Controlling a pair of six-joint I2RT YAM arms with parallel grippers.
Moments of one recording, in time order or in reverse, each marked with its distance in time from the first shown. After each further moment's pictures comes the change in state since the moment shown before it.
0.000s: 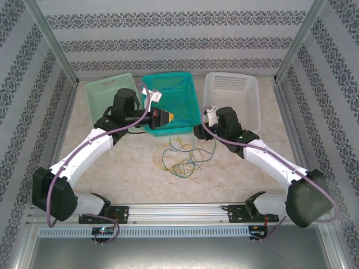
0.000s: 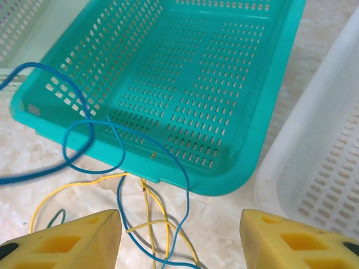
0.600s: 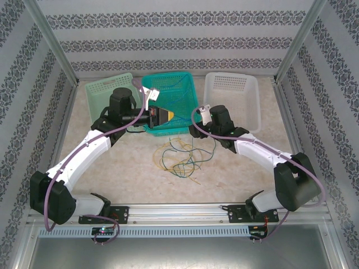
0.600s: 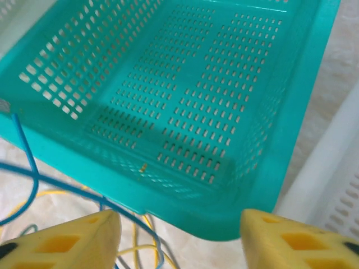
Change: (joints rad) left arm 0.010 -0.034 -0.004 0.048 0.062 -0.072; right arm -0.001 0.164 0.025 0.134 -0.032 -0.054
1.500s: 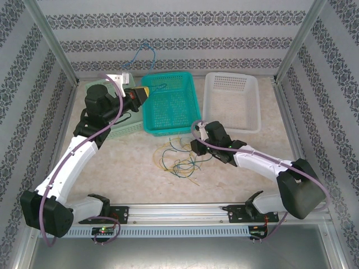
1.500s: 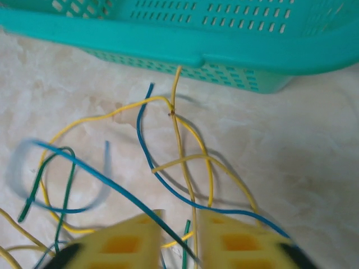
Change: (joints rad) left arm 0.144 -0.128 0.003 0.112 -0.349 -0.048; right arm 0.117 -0.072 -0.167 -0.056 0.009 0.207
